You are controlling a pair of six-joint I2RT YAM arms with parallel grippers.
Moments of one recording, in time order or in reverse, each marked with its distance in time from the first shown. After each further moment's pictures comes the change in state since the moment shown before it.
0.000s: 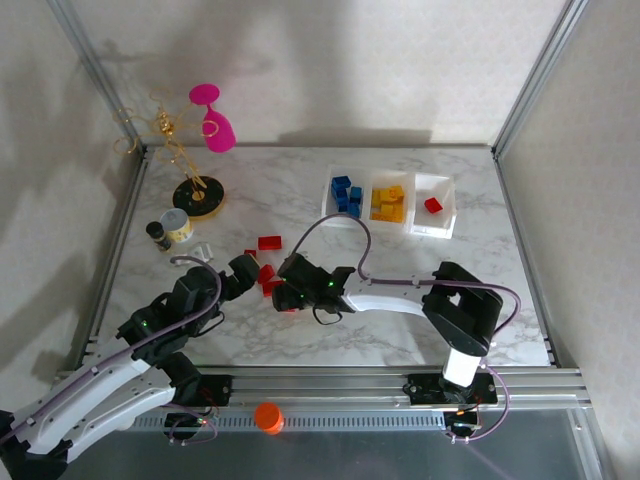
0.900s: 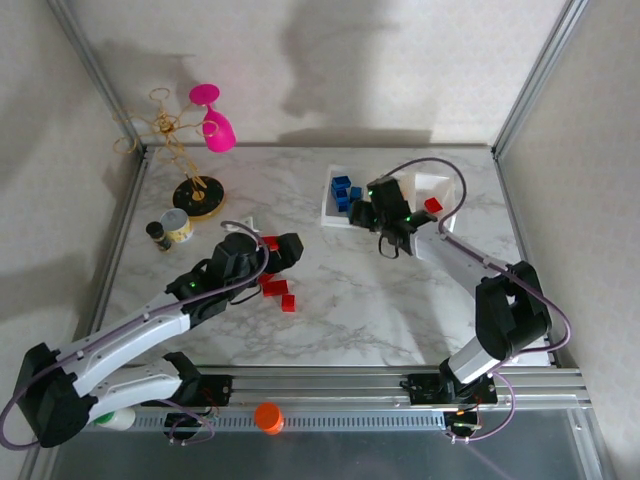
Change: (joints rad) left arm -0.007 0.409 0.116 0.374 0.183 0.166; right arm -0.567 -0.209 0.019 -0.061 0.079 -0.206
